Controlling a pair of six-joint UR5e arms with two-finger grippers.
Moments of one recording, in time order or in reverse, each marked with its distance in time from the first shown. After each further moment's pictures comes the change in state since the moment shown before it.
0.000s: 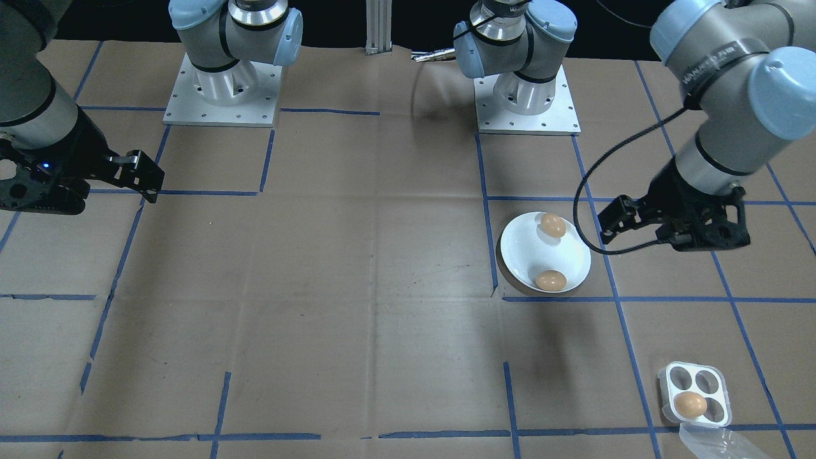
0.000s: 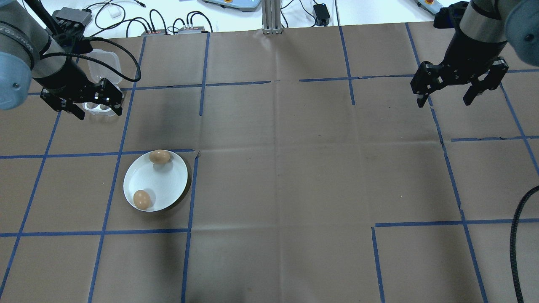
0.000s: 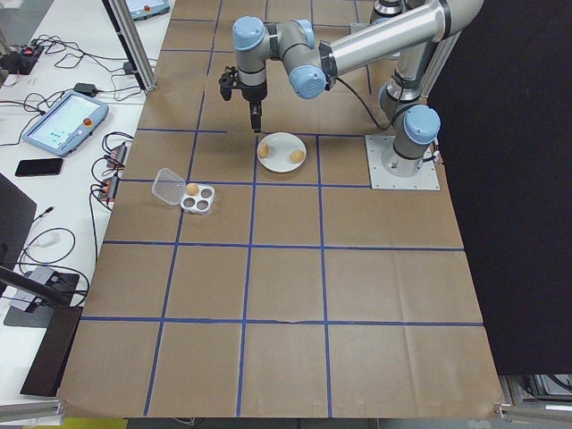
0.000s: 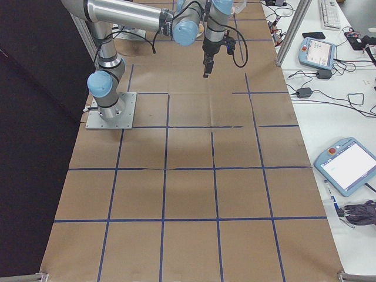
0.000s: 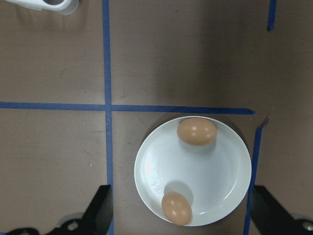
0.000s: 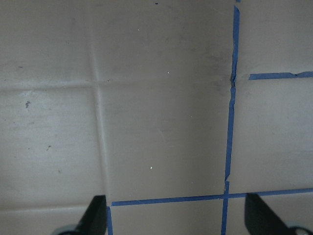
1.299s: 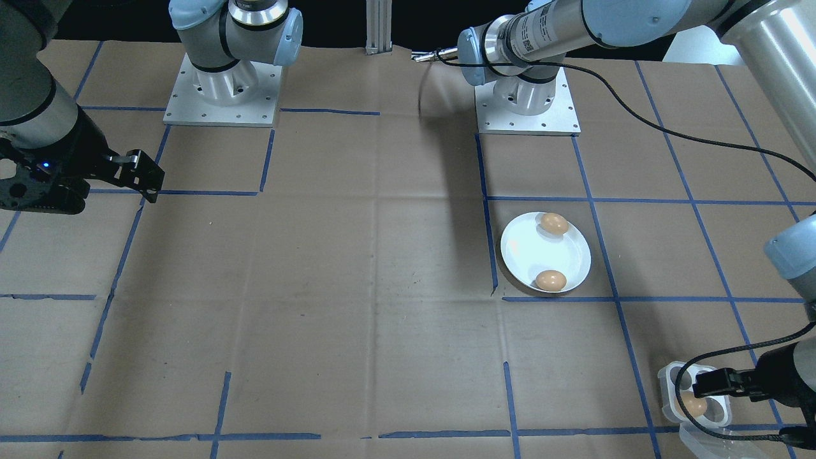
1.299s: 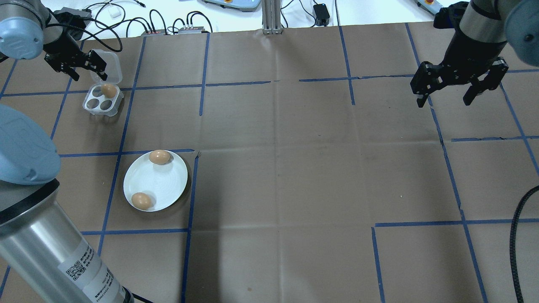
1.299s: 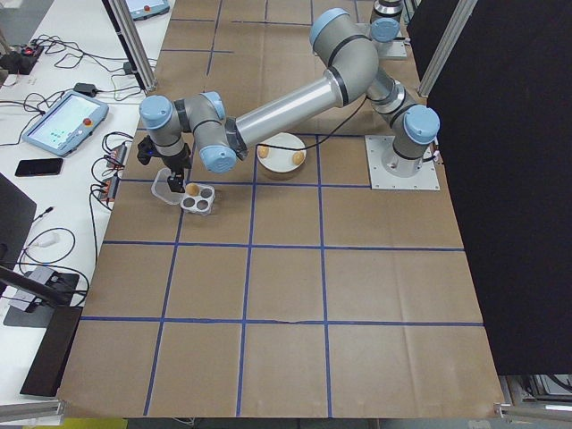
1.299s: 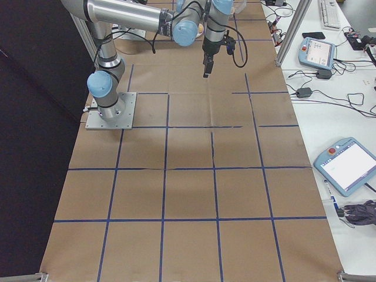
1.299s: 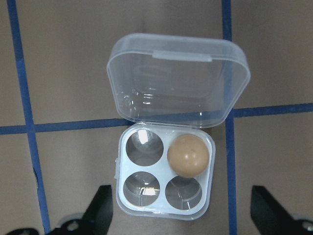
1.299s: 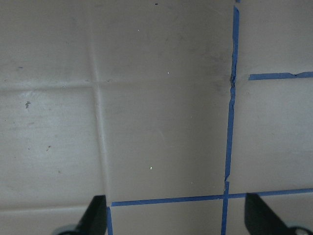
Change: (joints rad) left arm 0.078 -0.535 0.504 0.047 -0.005 0.233; right arm 0.000 0.000 0.000 0.000 0.000 0.000
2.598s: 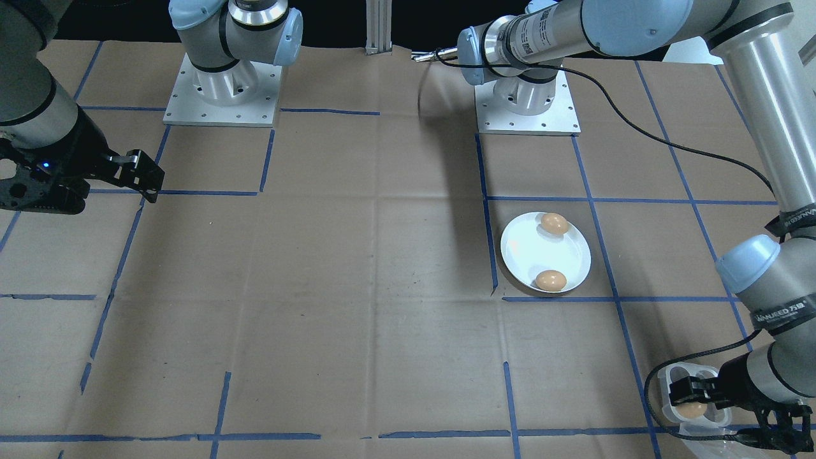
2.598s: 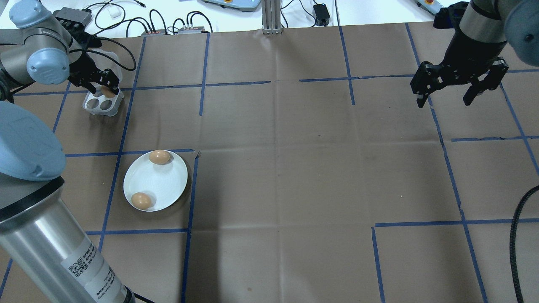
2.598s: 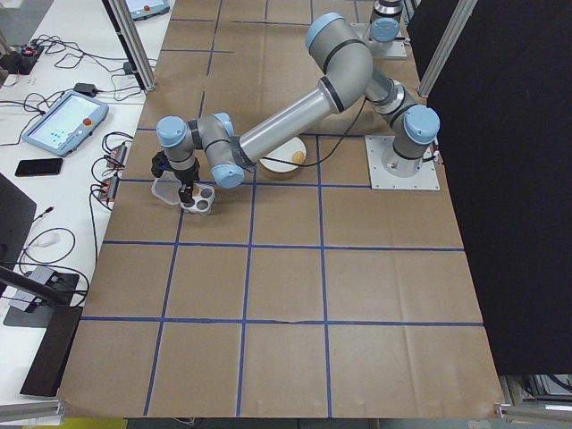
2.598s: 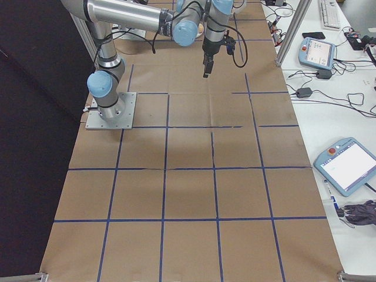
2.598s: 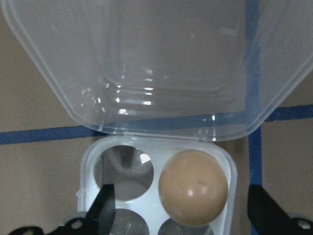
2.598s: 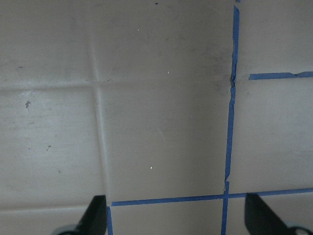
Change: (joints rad) left arm -0.009 -0.029 -0.104 0.183 0.005 0.002; right arm 0.000 0.000 0.000 0.000 0.000 0.000
